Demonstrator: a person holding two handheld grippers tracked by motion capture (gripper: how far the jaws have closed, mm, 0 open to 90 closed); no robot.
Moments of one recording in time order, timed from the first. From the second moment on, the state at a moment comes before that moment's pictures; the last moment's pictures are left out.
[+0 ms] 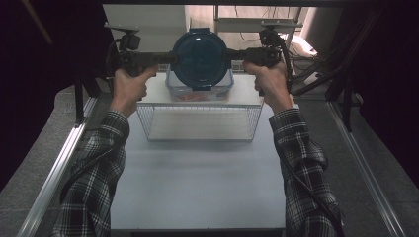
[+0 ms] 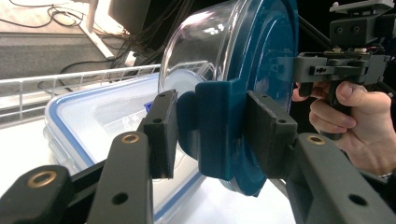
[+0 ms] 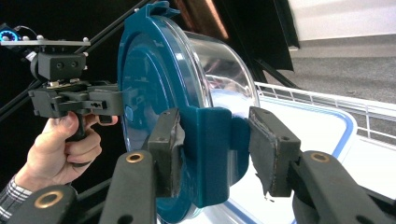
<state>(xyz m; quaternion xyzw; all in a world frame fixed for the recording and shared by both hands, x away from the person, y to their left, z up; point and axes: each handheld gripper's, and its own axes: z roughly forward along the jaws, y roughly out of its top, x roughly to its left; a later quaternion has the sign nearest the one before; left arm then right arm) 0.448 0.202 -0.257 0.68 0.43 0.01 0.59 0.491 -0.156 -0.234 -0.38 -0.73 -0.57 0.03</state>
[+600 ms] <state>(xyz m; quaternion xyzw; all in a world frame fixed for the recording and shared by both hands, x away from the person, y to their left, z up) 0.463 0.194 -0.253 0.70 0.46 0.09 0.54 0.501 -0.141 -0.239 -0.42 -0.73 -0.54 -0.03</state>
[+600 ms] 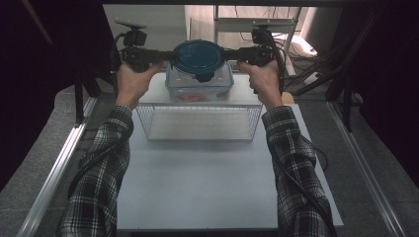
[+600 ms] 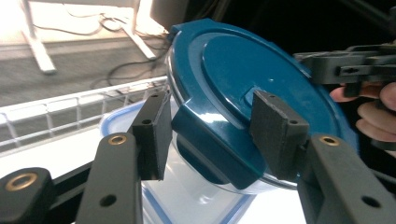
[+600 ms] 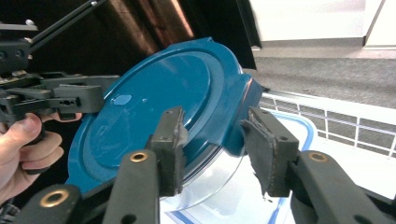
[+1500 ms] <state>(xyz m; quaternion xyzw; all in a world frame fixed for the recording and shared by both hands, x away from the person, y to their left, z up) 0.427 0.203 -0.255 0.71 0.41 0.15 0.56 0.472 -0.142 -0.236 -0.37 -0.75 -0.53 -0.10</state>
